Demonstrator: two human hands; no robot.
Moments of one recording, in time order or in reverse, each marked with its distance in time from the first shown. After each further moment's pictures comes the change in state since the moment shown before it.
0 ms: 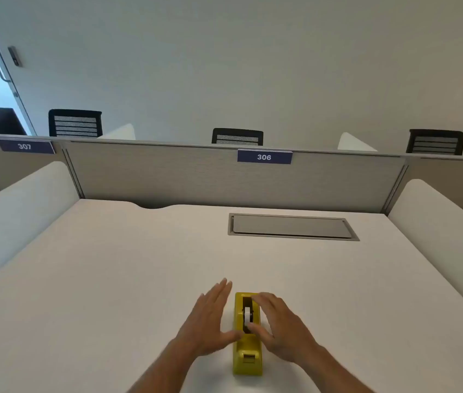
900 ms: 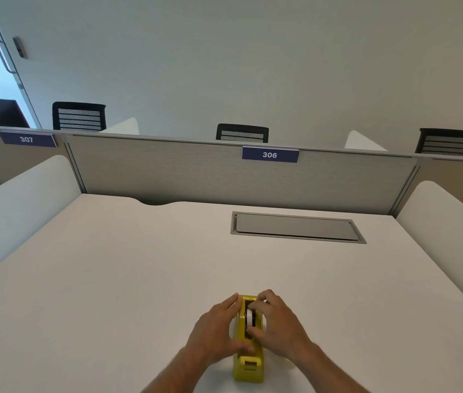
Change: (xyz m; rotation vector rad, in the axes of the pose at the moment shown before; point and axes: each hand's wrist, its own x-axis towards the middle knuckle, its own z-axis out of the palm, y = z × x) left_hand 0.004 0.020 0.006 -0.087 -0.066 -0.084; right_hand 0.027 -0.006 0.003 0.026 -0.007 0.062
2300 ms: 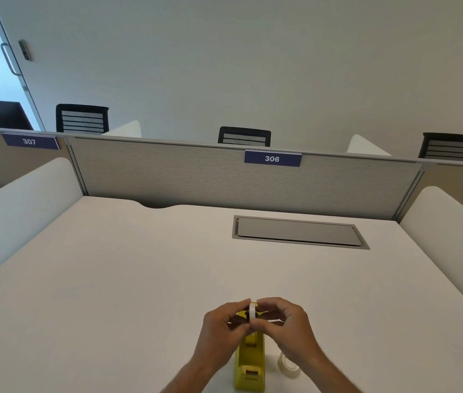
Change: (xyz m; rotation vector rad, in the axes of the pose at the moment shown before) left_hand -0.006 0.022 -0.003 -0.630 0.370 0.070; right_hand -0.008 0.002 -0.013 0.772 0.163 0.163
